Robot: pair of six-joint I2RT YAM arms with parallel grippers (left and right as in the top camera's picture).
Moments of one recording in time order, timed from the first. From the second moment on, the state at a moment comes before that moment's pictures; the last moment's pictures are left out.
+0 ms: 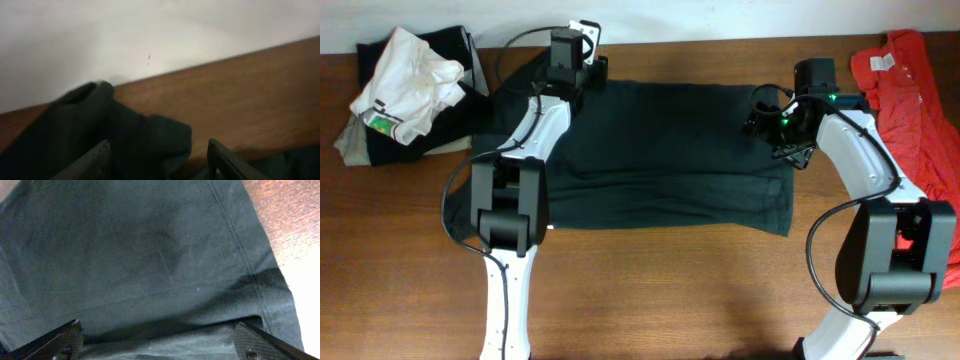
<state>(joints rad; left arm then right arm) -0.20 2.51 2.02 -0.09 0.01 0.08 -0.04 1.92 1.49 -0.79 -0.22 0.51</state>
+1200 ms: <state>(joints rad) -0.21 2.51 2.05 -0.25 0.01 0.11 -0.01 1.93 1.62 -0.56 -0.10 0.26</state>
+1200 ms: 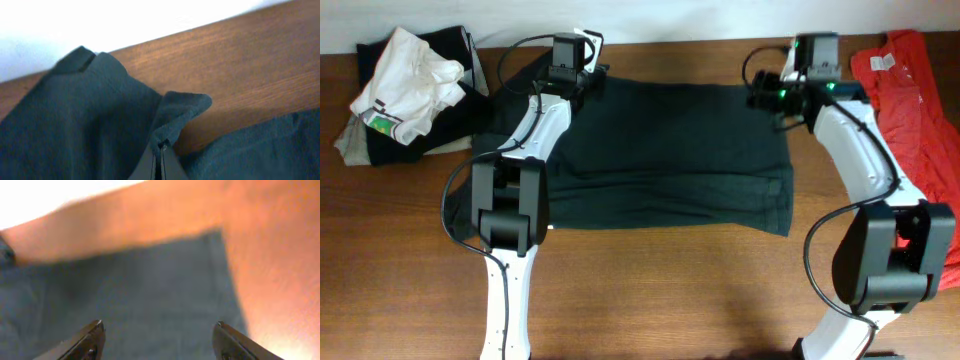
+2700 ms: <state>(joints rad) -0.21 2.49 2.05 -0.49 0.01 0.11 -0.03 2.48 1.98 -0.50 0.22 0.21</state>
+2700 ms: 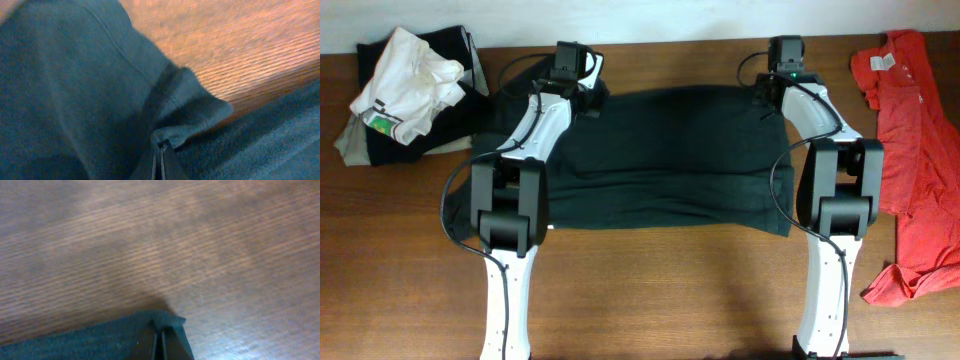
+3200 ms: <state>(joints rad) -0.21 2.34 2.06 -0.85 0.01 0.04 -0.04 2.37 2.24 -1.19 0.21 0.39</state>
